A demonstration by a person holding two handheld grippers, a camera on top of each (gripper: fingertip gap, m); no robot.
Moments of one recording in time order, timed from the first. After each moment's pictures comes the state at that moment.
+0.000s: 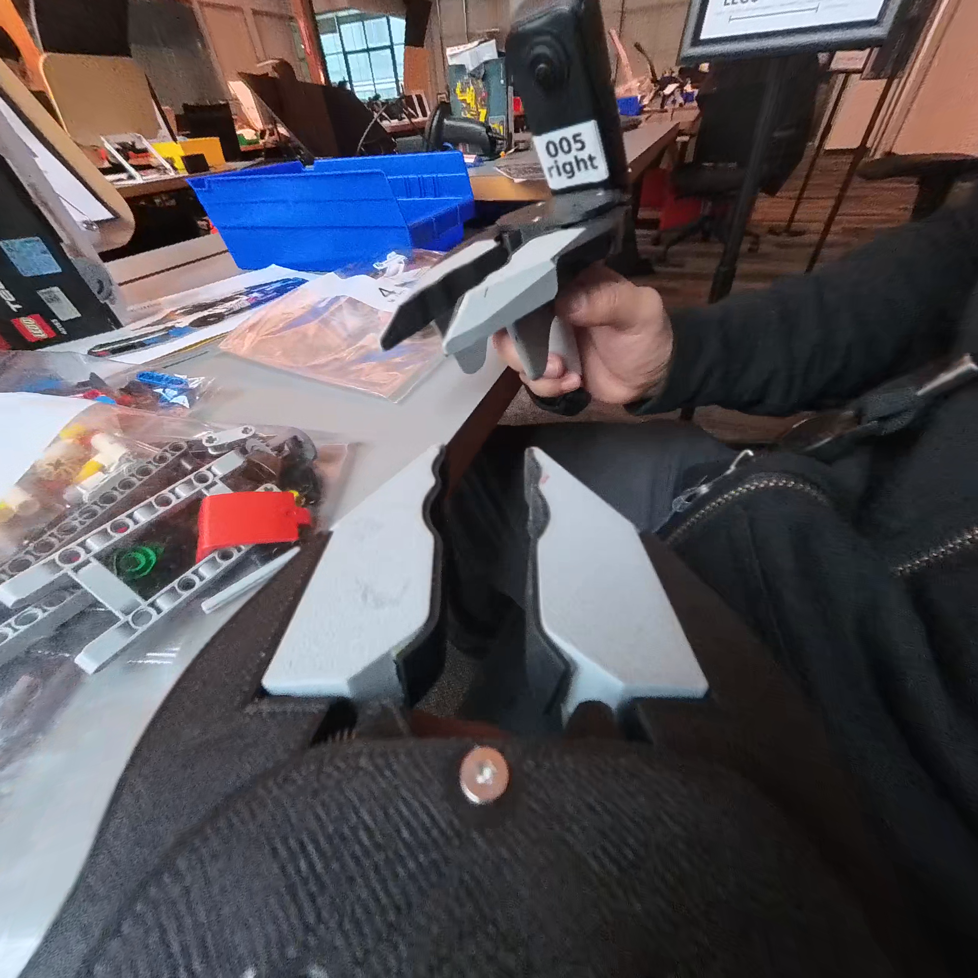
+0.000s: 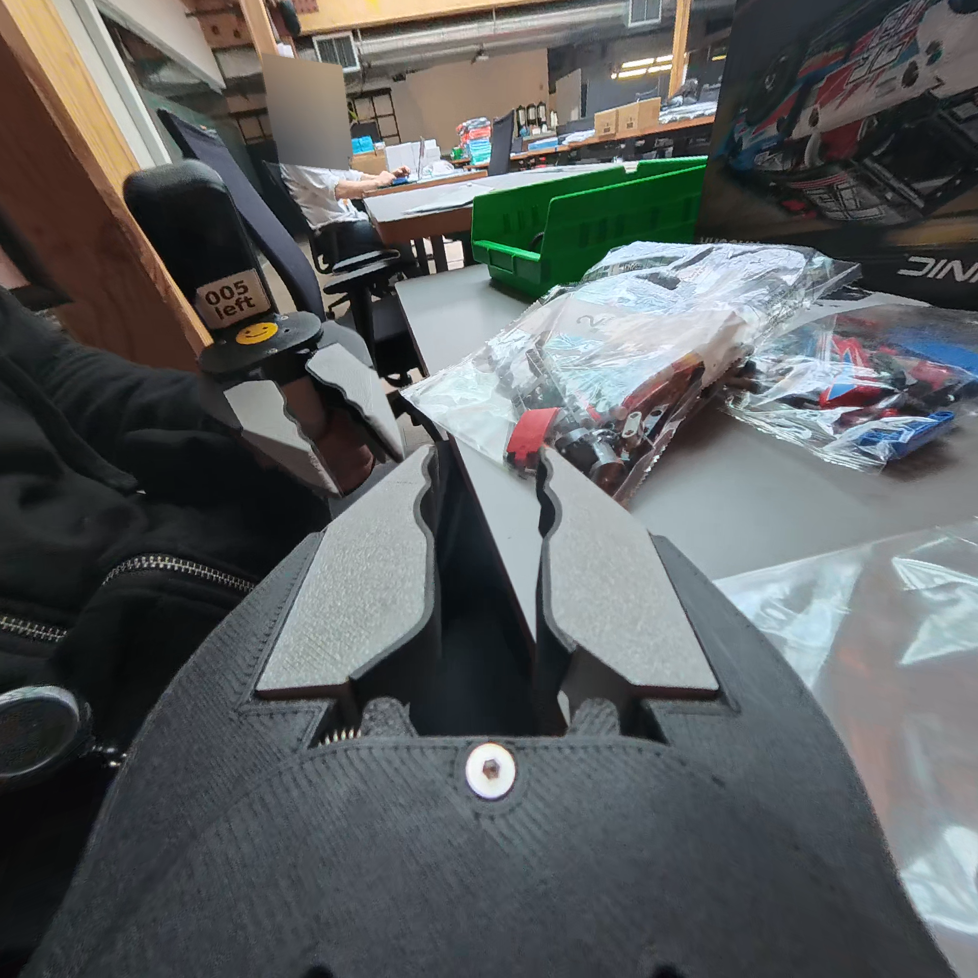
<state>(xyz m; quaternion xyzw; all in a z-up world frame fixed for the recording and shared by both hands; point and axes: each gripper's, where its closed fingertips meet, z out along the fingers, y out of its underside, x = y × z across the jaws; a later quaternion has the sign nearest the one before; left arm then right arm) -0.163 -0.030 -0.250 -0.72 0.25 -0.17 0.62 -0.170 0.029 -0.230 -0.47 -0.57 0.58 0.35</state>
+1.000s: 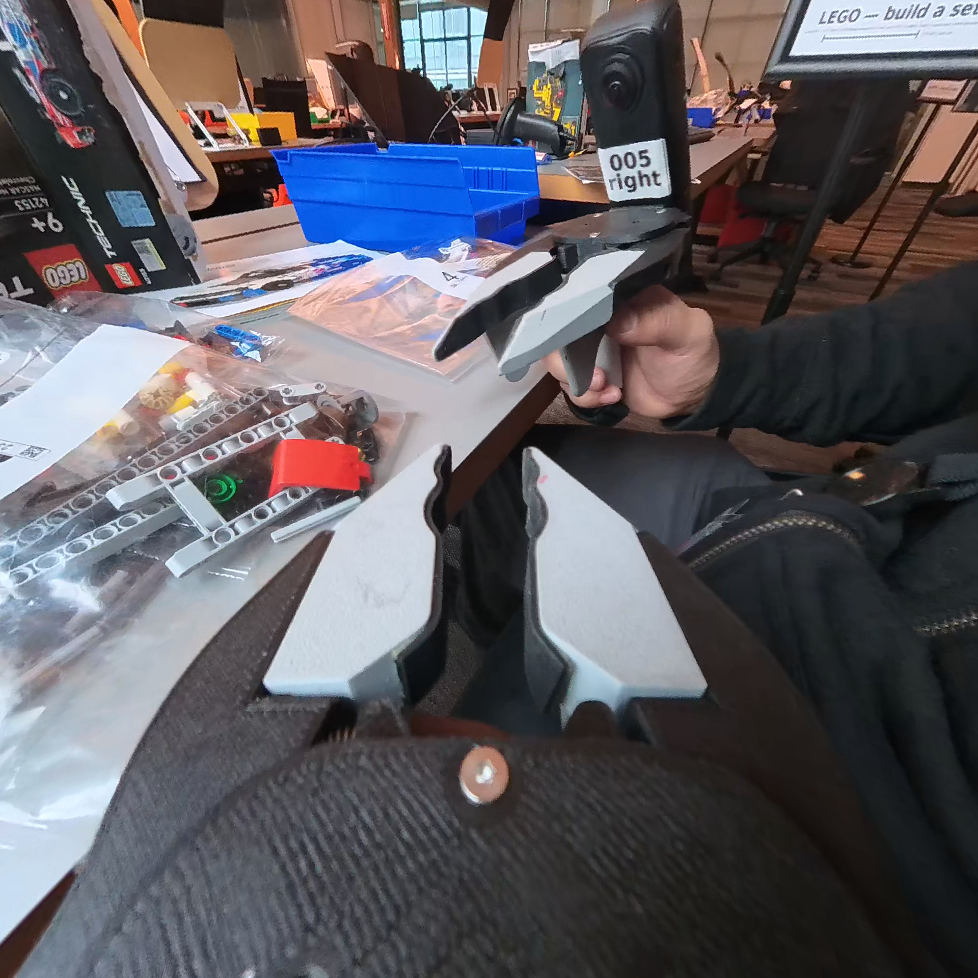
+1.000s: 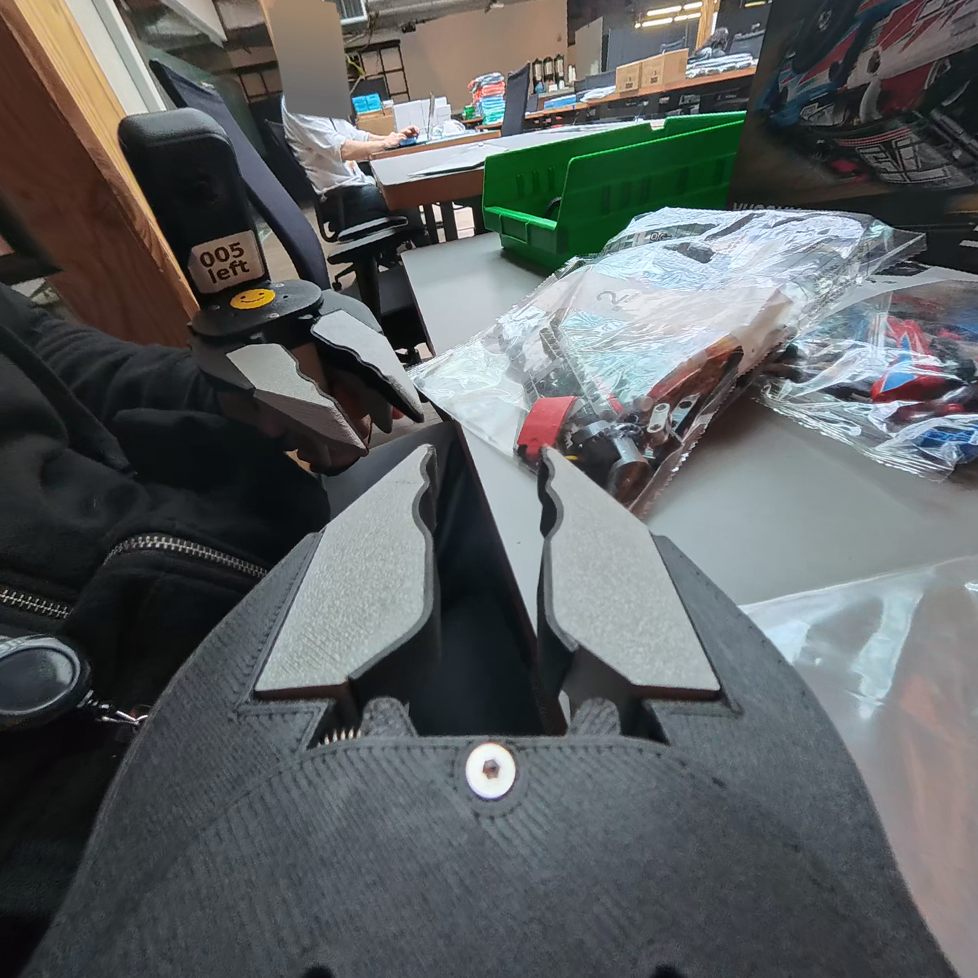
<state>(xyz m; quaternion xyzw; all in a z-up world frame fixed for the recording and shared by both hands) -0.191 -0.032 -0.250 -0.74 0.18 -0.16 0.63 -0.184 0.019 -0.241 -0.47 -0.59 0.57 0.33</state>
